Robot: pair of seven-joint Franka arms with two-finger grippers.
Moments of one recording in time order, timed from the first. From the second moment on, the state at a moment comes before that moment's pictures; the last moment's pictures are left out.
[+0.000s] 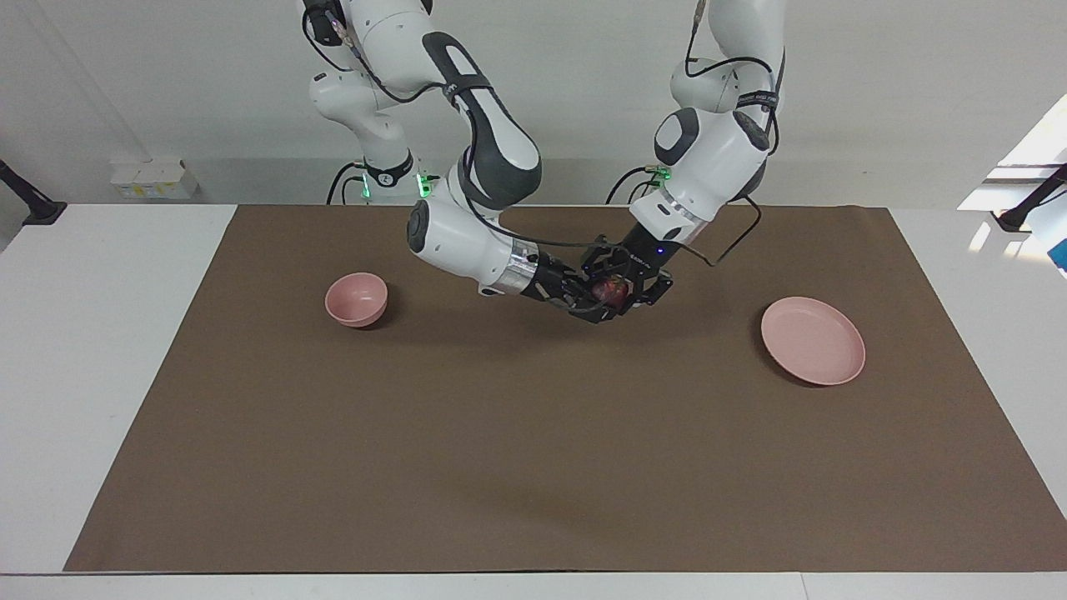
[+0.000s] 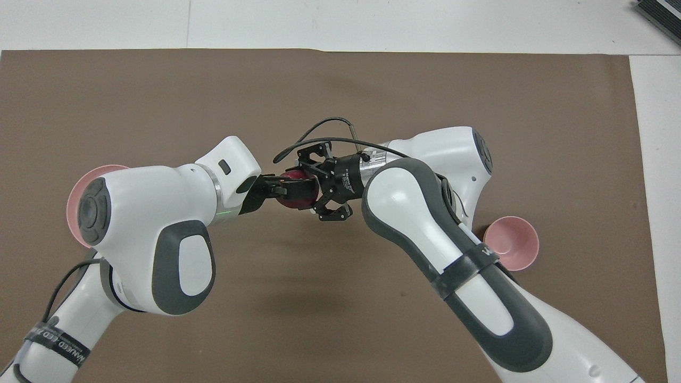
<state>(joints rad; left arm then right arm) -0.58 0.02 0.07 -2.08 -0.67 2.49 0.14 0.47 0.37 0.02 -1.74 1.12 2.22 0.91</state>
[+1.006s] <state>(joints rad) -0.22 -0.06 0.10 -1.73 -0.06 1.79 0.14 0.28 0.22 0.01 -1.73 0.53 1.92 0.48</state>
